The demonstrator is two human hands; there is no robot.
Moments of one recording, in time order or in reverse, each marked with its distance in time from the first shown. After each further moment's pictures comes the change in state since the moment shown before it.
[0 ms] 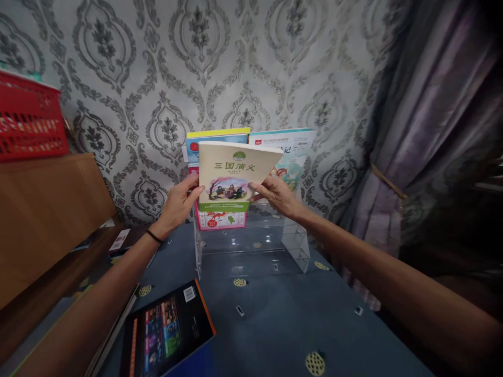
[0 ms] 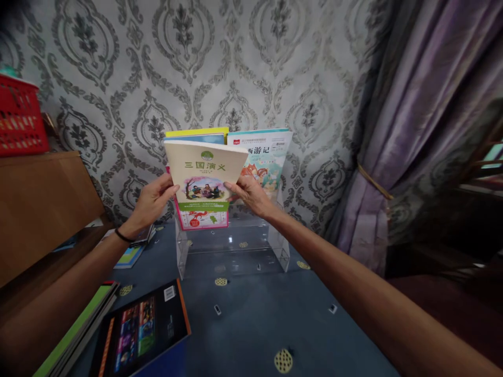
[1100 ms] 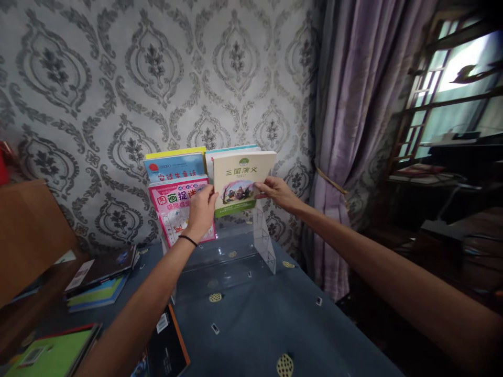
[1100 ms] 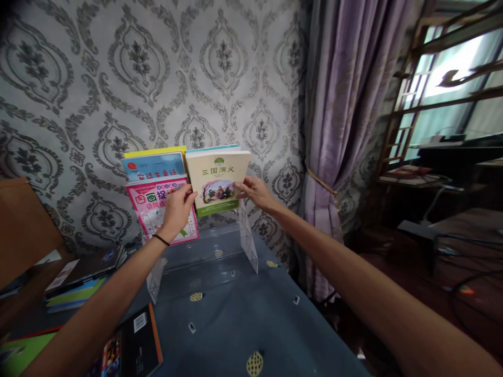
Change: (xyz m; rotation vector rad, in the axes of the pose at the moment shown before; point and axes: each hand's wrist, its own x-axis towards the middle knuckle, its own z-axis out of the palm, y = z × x) left_hand 0.046 0.047 0.130 0.281 0.043 -0.029; right_hand -0.032 0.005 -0.129 -0.196 0.204 0.053
